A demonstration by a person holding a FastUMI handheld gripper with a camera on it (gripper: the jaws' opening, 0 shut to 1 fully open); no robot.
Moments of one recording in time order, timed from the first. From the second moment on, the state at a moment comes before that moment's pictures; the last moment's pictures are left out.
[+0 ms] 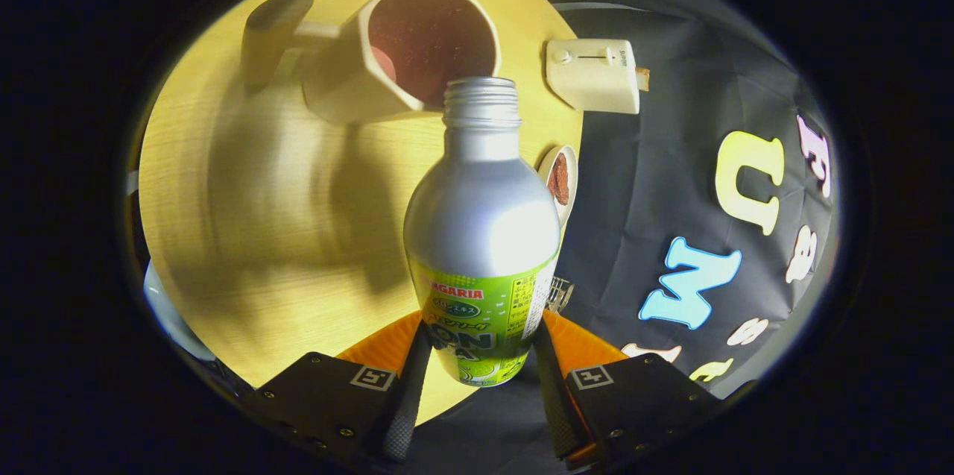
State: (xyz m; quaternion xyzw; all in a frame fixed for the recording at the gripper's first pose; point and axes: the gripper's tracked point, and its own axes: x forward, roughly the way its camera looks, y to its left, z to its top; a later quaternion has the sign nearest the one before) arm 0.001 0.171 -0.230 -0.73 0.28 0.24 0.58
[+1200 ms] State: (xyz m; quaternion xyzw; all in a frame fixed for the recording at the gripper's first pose) arm 0.002 0.177 -0.205 -0.79 0.29 0.22 0.49
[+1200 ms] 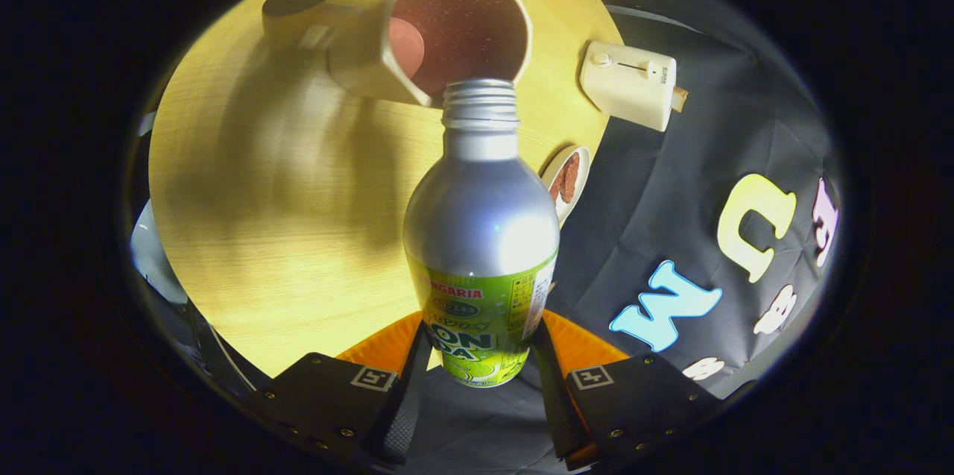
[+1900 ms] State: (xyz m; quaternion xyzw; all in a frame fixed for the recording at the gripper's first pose) arm 0.004 0.182 -0.193 -0.81 0.30 0.22 0.46
